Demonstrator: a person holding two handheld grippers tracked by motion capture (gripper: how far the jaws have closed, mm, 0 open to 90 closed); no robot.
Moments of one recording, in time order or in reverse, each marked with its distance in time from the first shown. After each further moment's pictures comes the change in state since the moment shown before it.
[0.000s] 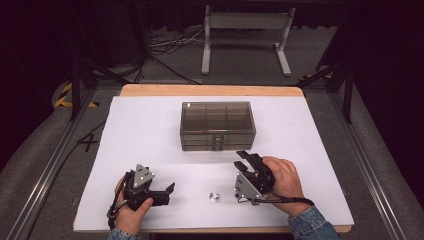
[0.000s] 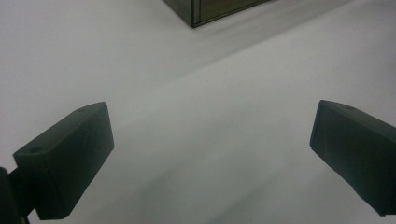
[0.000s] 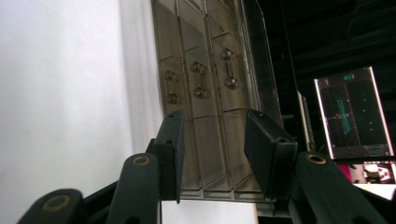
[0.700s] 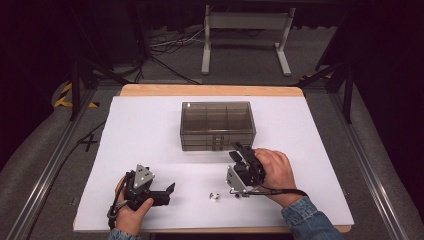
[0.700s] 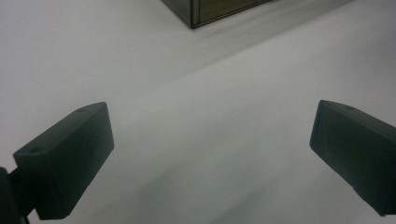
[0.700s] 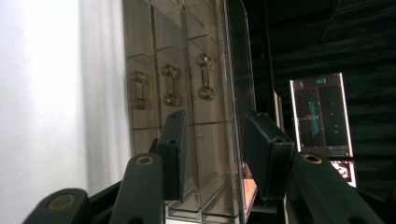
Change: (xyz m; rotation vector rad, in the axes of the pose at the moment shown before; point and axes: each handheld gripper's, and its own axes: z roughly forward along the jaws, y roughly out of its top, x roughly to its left) left arm 0.000 -0.001 0.001 -0.004 0.000 -0.002; right arm -0.006 0.012 0.024 0.044 -0.086 -0.089
